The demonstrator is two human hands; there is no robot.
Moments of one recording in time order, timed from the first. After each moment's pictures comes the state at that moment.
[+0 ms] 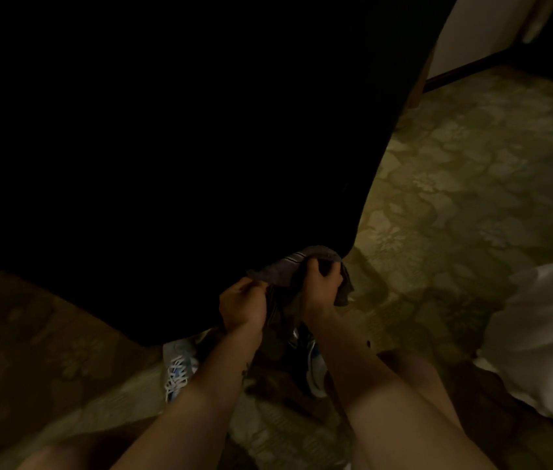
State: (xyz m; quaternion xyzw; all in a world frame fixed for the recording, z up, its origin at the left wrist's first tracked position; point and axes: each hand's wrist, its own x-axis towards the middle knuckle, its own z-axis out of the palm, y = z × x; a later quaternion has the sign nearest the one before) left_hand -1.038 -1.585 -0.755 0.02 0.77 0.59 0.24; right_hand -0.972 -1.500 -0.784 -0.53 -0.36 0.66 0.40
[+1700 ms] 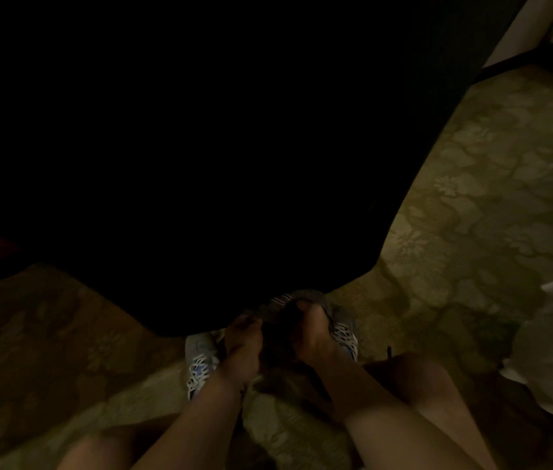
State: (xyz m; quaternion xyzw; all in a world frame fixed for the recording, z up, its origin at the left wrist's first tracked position) left_hand -1.084 -1.648 -0.825 -0.01 0.77 0.52 0.36; right_hand -0.990 -1.569 -0.787 -0.47 -0.16 0.84 0.20
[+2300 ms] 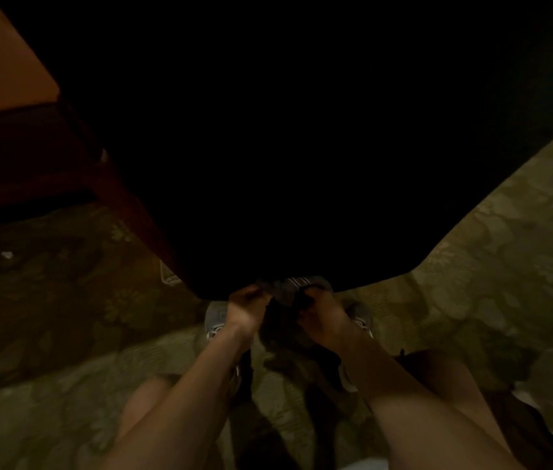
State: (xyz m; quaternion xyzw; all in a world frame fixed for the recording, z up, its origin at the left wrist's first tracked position) left_hand -1.123 -1.711 -0.764 0.07 0.74 0.57 0.34; right_hand -1.030 -1.602 -0.789 -0.44 -0.30 0.84 0.11
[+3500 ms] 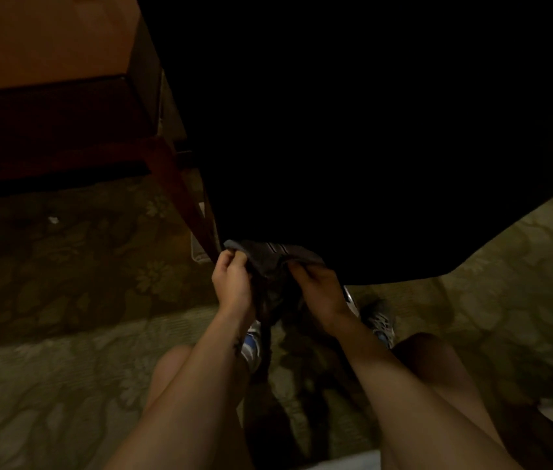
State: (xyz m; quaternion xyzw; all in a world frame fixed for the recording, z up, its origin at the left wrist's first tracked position) left_hand -1.157 -1.761 -0.727 -0.08 0.61 0.75 0.23; right_hand -1.062 -1.661 -0.744 -0.35 -0.67 0.64 0.17
